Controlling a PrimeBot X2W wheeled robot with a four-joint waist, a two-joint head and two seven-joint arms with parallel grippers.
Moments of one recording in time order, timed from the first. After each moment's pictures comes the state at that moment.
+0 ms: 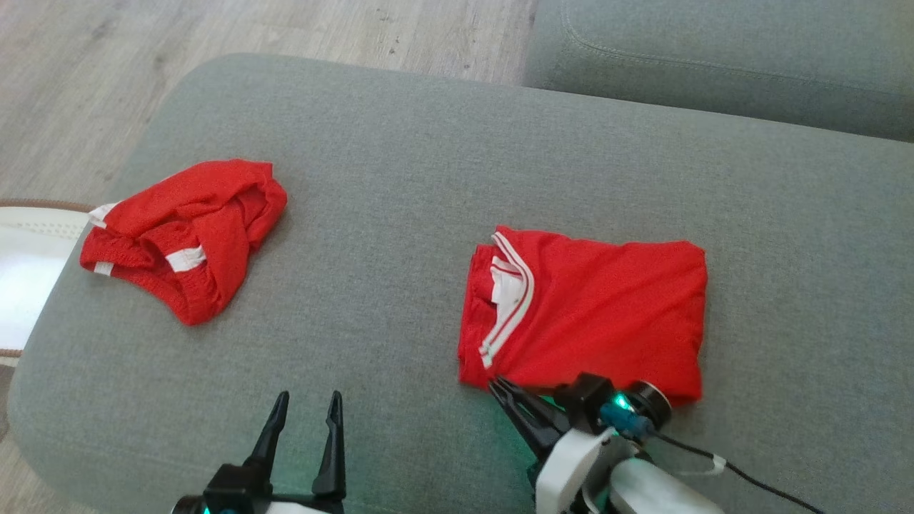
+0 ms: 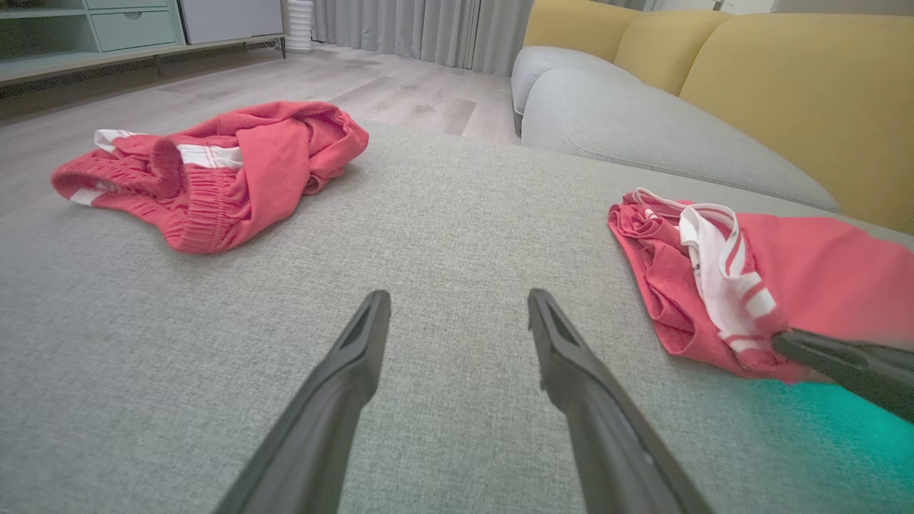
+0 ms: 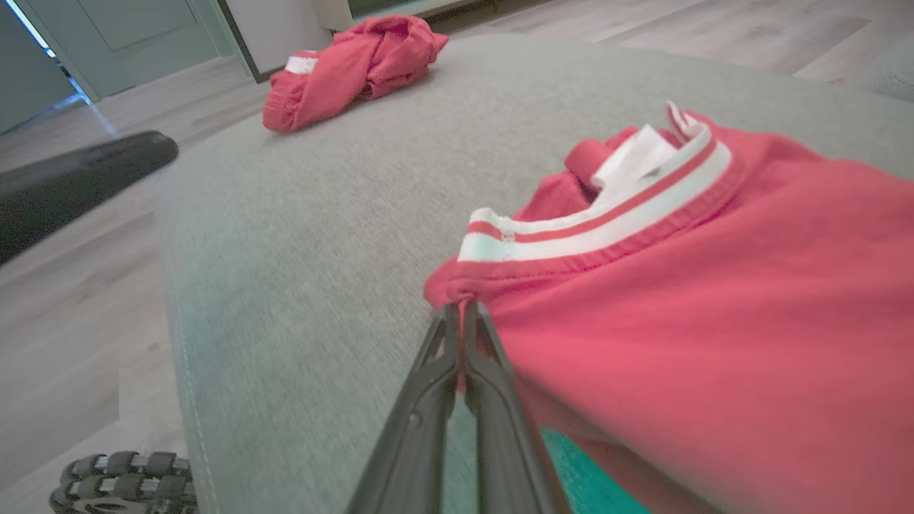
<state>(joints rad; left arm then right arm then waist) 0.07 0.05 -0.24 0.34 -0.23 -0.02 -0.25 -0.31 -0.08 0.79 0.72 0.32 0.13 -0.22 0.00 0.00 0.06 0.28</state>
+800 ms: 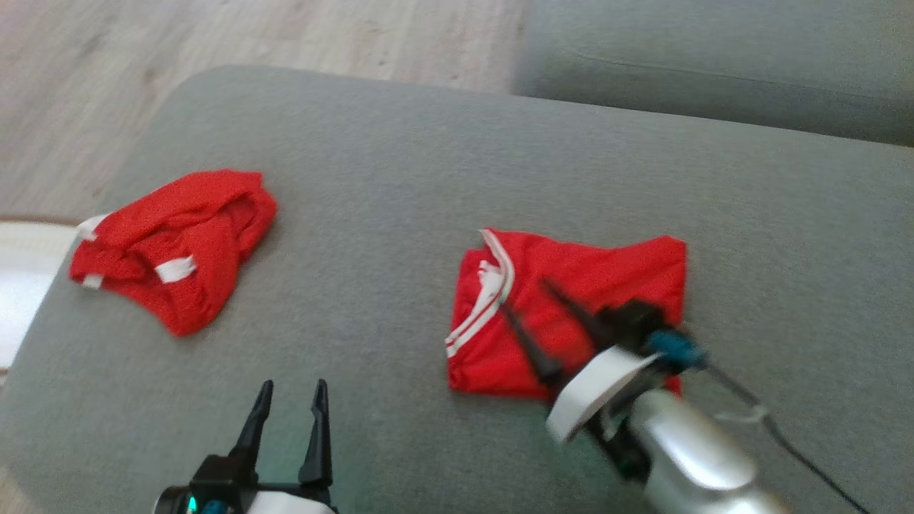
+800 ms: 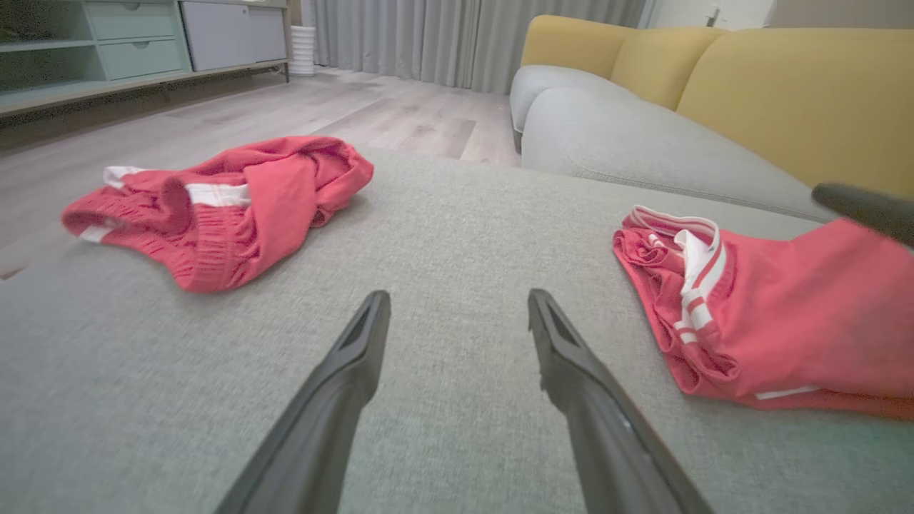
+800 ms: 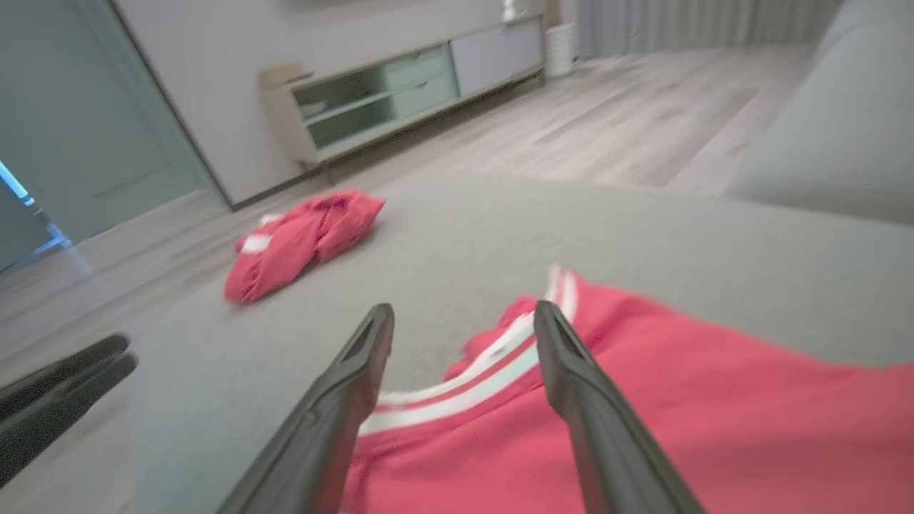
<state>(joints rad) 0.05 0.05 -0.20 0.33 -0.21 -0.03 -0.25 -0.40 -0.06 0.65 0.67 0.44 0.13 -0.25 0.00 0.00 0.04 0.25</state>
